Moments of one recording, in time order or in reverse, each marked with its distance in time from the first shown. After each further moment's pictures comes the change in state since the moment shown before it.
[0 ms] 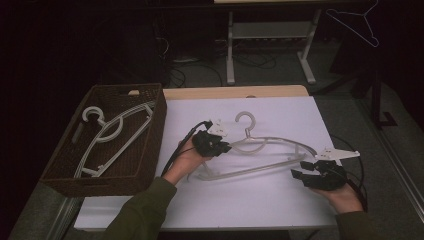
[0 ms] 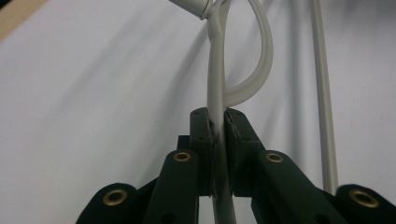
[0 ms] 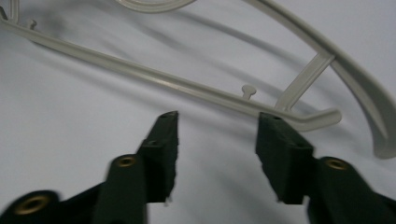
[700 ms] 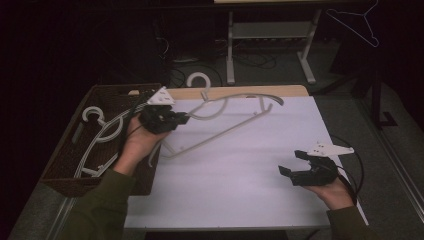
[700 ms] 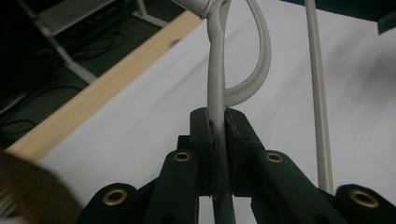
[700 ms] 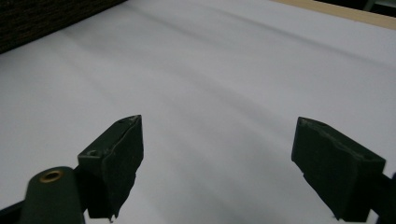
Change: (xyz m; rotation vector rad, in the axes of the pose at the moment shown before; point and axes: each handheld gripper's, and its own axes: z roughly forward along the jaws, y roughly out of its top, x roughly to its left) left arm 0.041 -0.001 -0.159 -0.111 0.247 -0.143; right arm 0.019 0.025 0.005 -0.118 0.057 -0.053
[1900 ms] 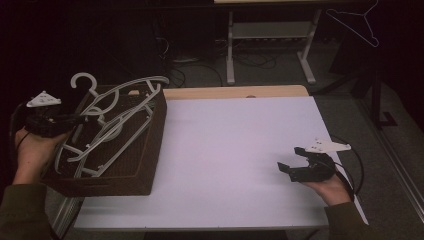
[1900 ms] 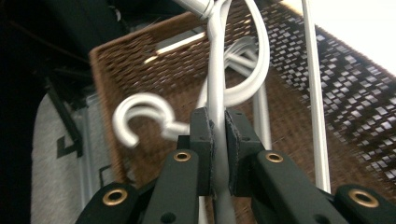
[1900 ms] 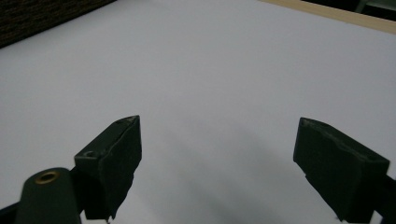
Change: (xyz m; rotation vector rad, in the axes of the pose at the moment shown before) left arm 0.135 -0.135 -0.149 0.100 0.390 -0.255; right arm -0.006 0.002 0.007 -0.003 -0.027 0.000
